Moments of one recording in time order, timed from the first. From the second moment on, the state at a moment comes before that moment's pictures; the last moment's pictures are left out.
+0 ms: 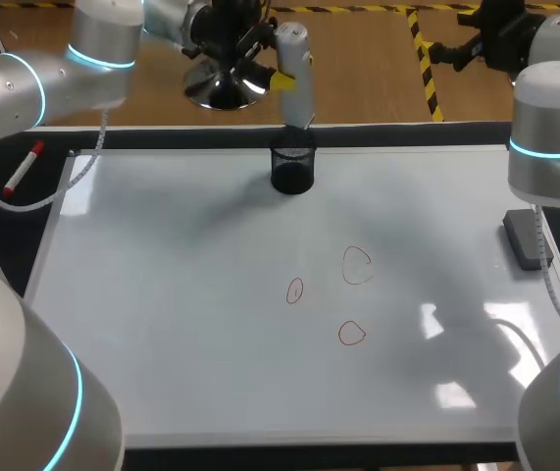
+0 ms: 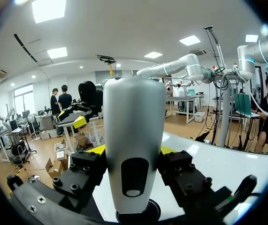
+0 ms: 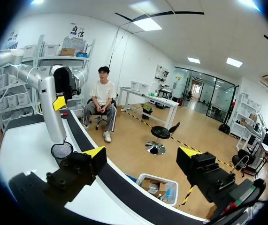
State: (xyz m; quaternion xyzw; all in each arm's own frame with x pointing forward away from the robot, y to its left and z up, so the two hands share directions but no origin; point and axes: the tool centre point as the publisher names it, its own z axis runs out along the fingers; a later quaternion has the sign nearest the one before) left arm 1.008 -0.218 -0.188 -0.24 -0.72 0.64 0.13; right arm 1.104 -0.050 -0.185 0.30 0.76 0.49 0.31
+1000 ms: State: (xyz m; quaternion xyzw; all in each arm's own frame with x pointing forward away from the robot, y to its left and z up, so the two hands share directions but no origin) left arm 0.919 -0.180 -0.184 -0.23 -0.72 0.64 0.16; right arm 1.104 -0.050 -0.185 0.30 0.76 0.49 0.31
